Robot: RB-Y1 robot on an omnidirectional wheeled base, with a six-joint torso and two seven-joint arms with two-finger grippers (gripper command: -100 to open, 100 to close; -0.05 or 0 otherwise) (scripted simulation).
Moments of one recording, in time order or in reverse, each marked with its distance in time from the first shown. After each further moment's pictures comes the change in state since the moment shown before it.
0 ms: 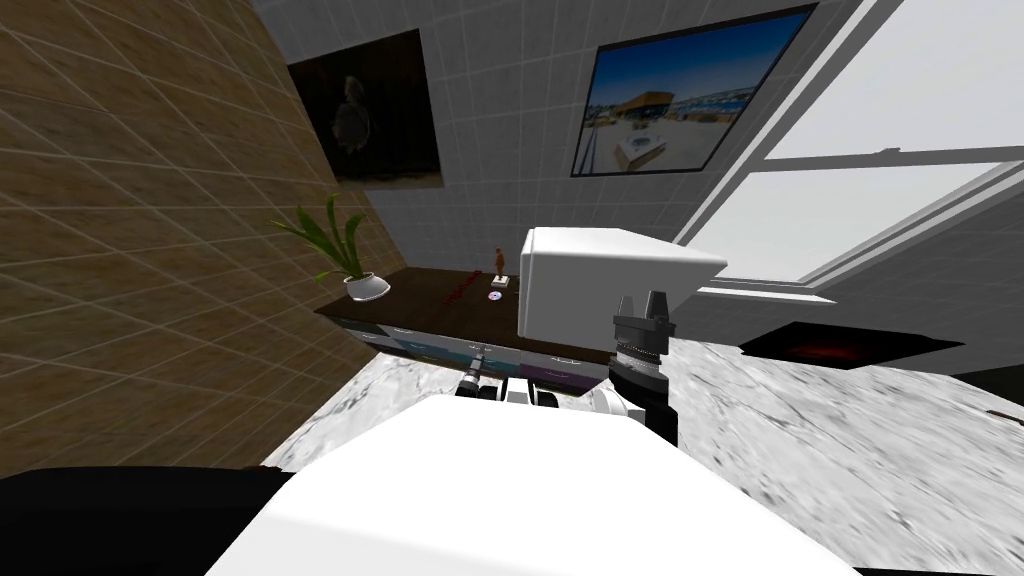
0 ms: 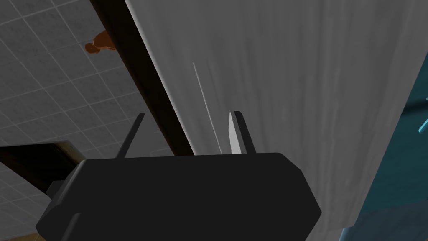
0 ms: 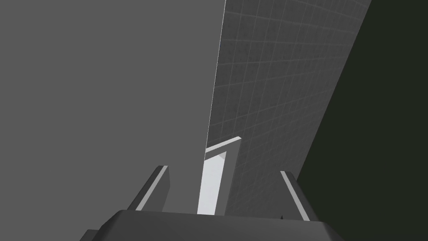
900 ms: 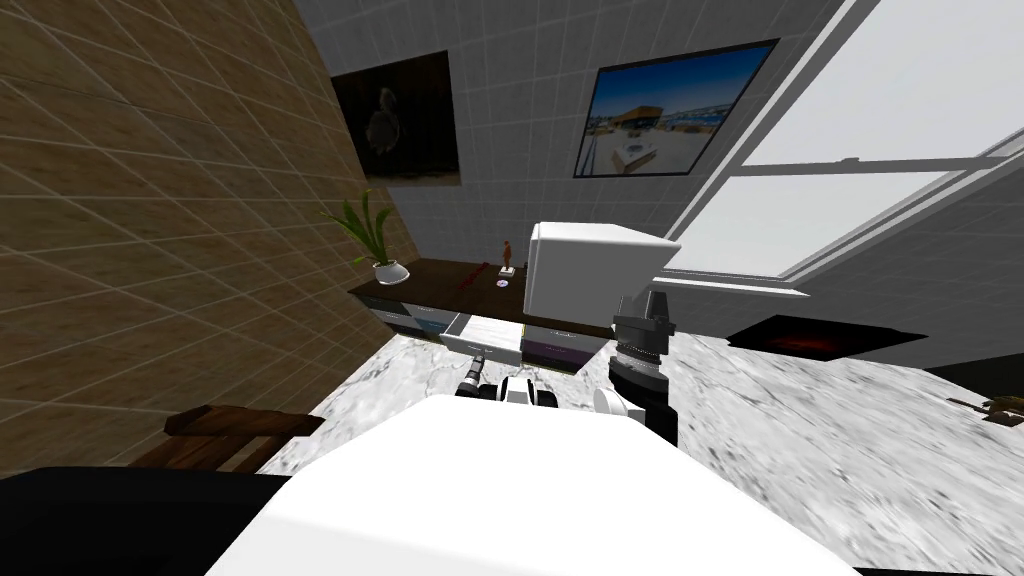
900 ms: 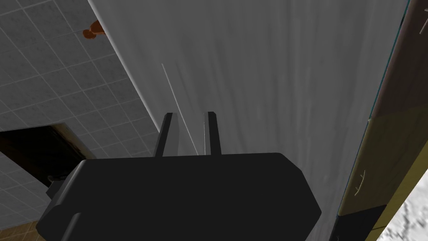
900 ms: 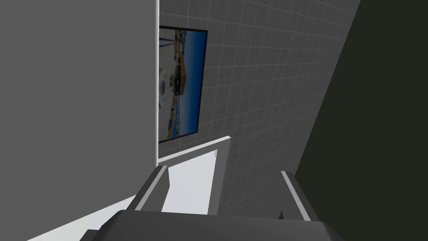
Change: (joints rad) left arm 0.032 0.007 -0.017 -0.035 -0.010 0.045 0.008; right arm 0.000 0.000 0.000 0.000 0.000 0.000 0.000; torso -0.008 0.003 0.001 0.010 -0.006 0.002
